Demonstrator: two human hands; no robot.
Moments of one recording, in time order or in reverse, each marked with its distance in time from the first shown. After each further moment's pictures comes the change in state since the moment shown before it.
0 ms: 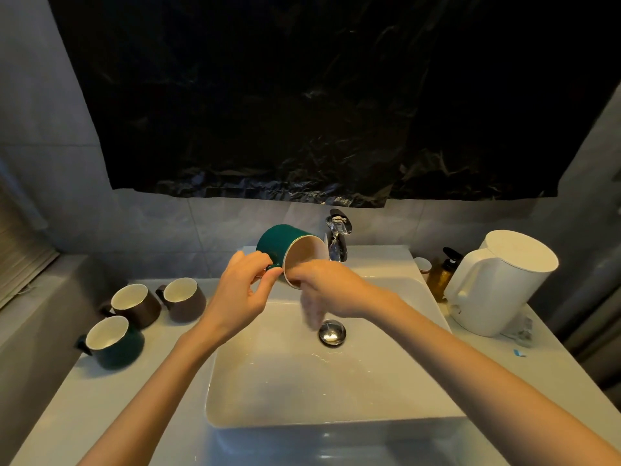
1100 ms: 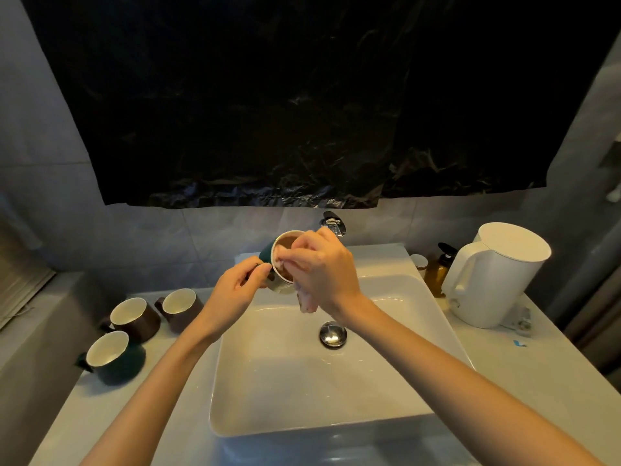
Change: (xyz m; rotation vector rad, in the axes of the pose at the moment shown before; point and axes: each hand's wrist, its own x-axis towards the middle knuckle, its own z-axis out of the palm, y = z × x) left_hand 0.009 0.005 -0.009 -0.381 -0.161 -0.239; right_hand 0.014 -0.008 0.013 0.053 0.955 0.138
